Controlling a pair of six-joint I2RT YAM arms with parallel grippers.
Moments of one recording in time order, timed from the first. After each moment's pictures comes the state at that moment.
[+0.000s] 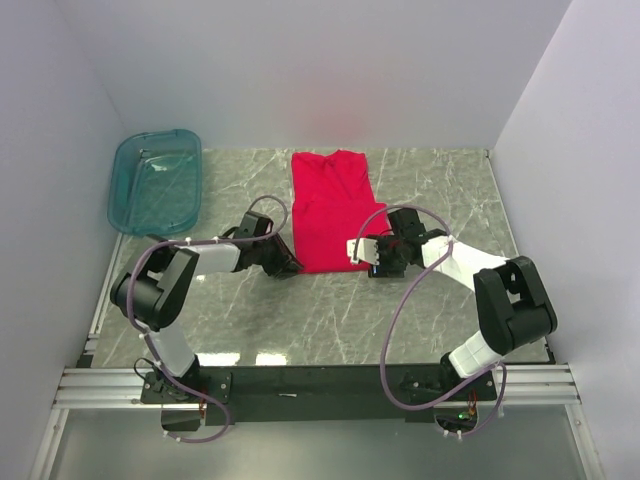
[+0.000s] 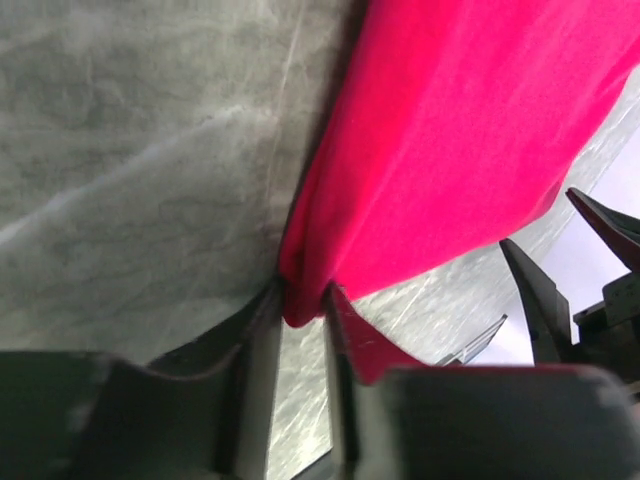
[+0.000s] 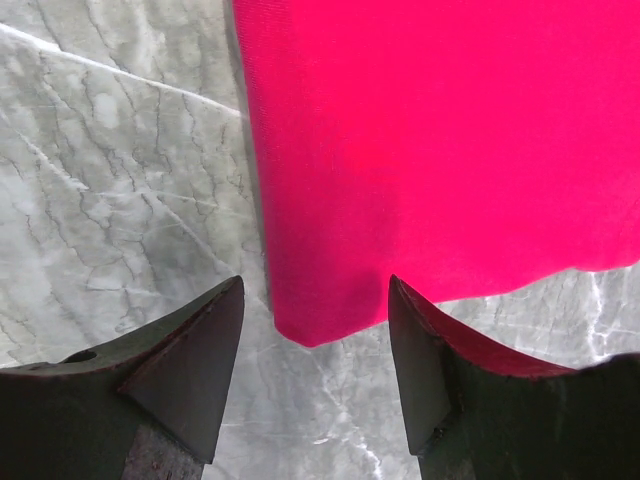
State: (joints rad) left arm -0.45 1.75 0.83 0.01 0.36 -1.04; right arm 0.36 1.55 0.84 -0.37 -0.28 -1.25
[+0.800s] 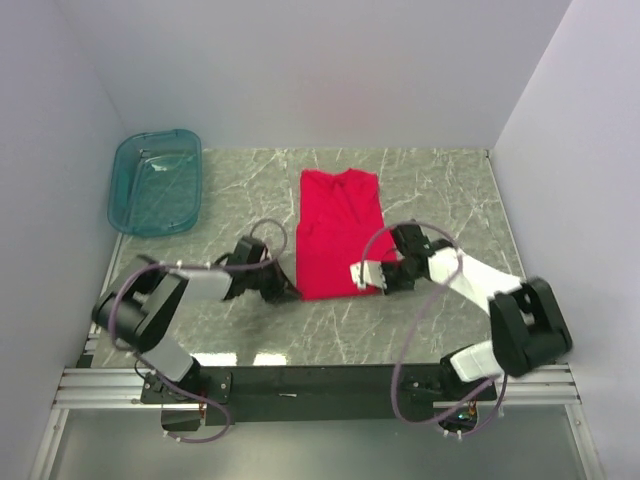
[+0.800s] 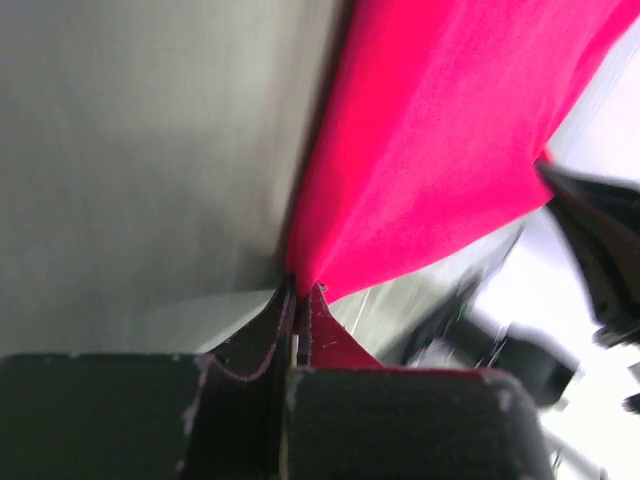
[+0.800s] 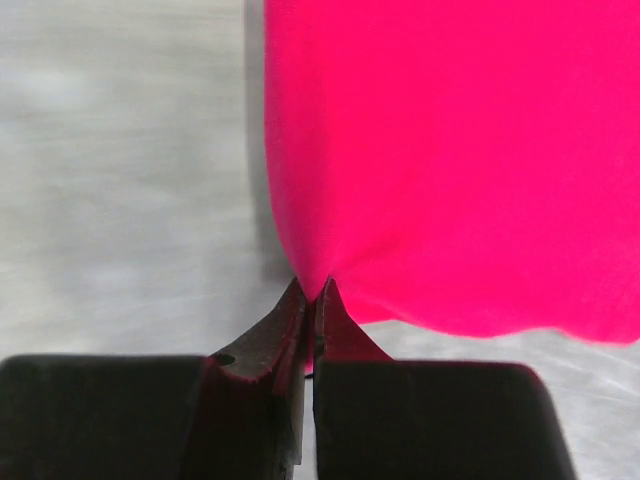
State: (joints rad) left arm -0.49 1.63 0.61 0.16 0.46 -1.05; right arm 0.39 1.46 0.79 -0.57 -0.32 -1.33
